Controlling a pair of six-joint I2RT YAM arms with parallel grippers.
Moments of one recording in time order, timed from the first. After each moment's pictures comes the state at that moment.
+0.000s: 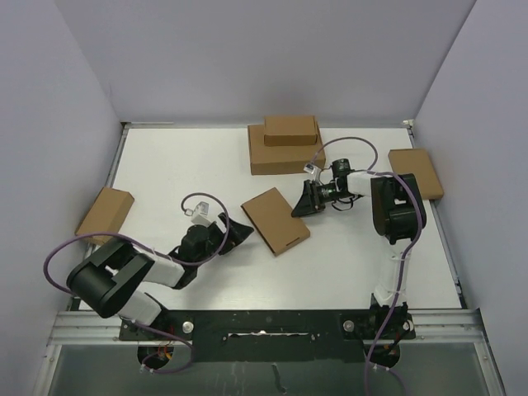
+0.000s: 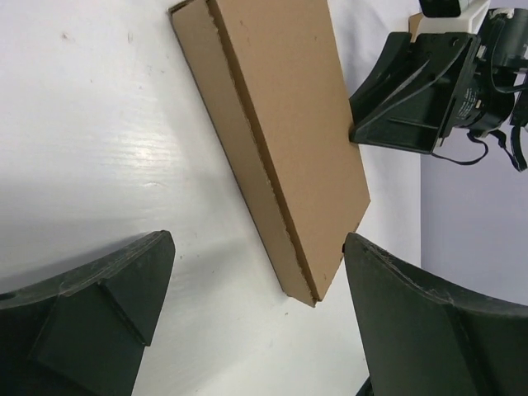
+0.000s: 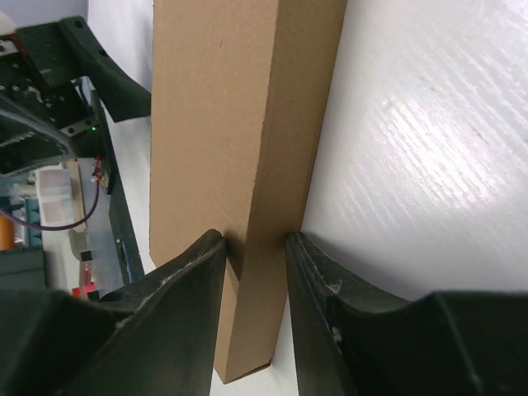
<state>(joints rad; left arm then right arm) -0.63 1.46 0.21 0.89 -0.01 -1.09 0.17 2.11 1.27 -0.42 -1.08 -0.10</state>
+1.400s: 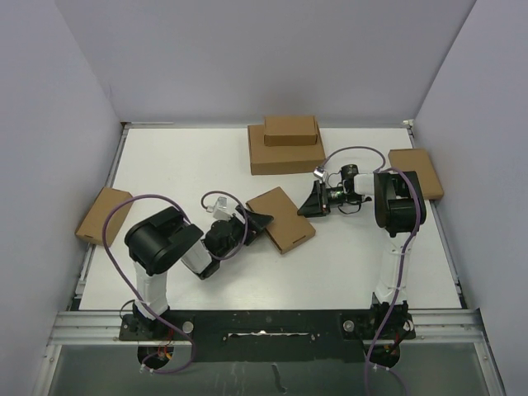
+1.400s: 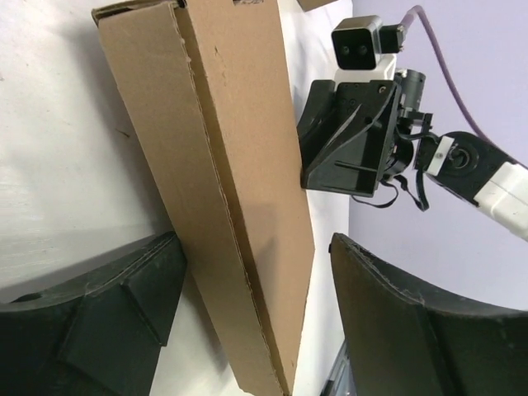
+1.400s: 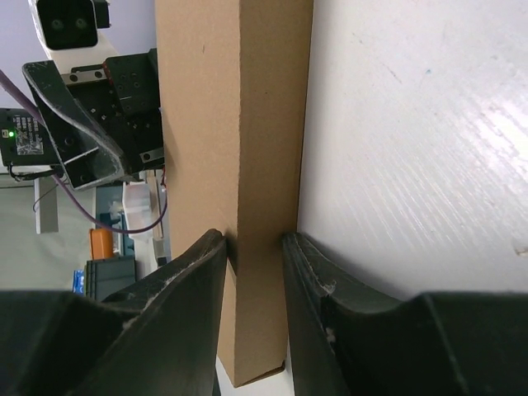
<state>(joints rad) -0.74 1.93 0.42 1.28 -0.09 -1.33 0.08 2.22 1.29 -0.44 -1.25 -0.03</state>
